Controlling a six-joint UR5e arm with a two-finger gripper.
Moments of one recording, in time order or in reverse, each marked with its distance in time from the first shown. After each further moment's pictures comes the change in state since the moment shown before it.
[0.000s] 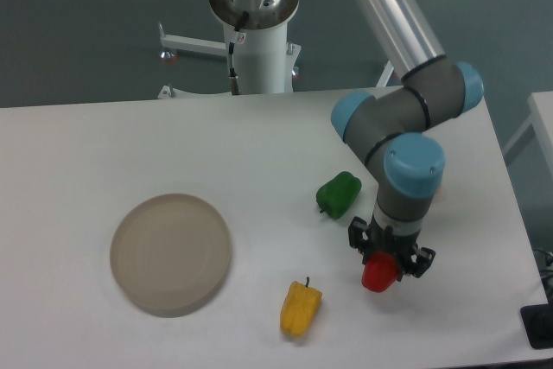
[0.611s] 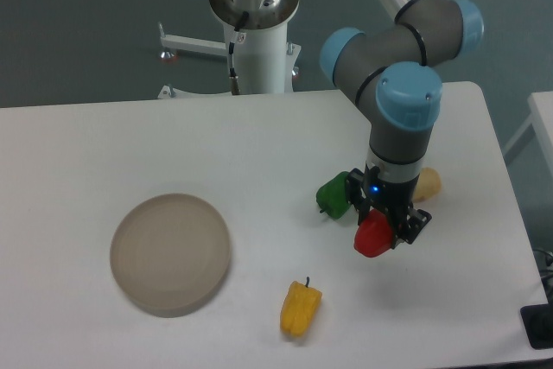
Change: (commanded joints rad) arm -0.002 0.095 -0.029 -0.051 -0.031 0.143
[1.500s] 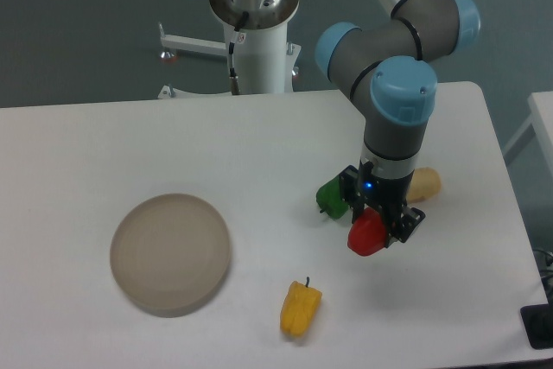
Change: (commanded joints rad) arm -0.009 0.000 -0.008 0.003 0.006 -0.002
